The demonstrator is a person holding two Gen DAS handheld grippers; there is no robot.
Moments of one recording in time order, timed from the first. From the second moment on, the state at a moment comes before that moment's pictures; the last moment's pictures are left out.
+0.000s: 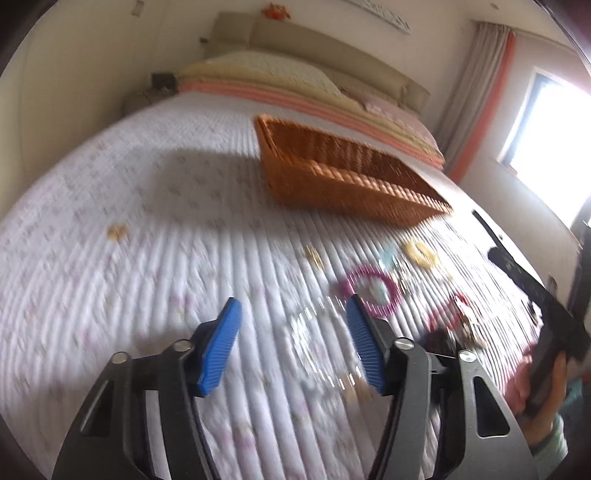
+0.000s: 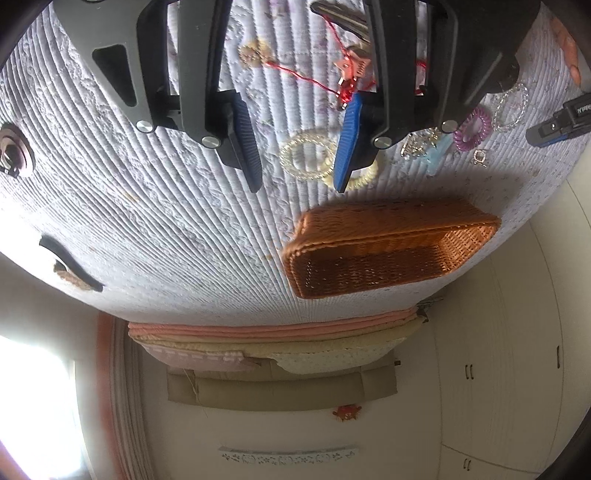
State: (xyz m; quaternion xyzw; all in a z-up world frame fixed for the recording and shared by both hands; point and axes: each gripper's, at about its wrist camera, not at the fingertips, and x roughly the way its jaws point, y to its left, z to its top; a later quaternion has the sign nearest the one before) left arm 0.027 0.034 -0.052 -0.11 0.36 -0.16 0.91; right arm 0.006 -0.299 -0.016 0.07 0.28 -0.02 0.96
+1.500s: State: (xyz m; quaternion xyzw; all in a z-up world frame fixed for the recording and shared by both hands) left arm 0.037 -0.016 0.043 -0.03 0.26 -0.19 0.94; right arm 0.078 -0.266 0.058 -0.01 0.30 0.09 0.95
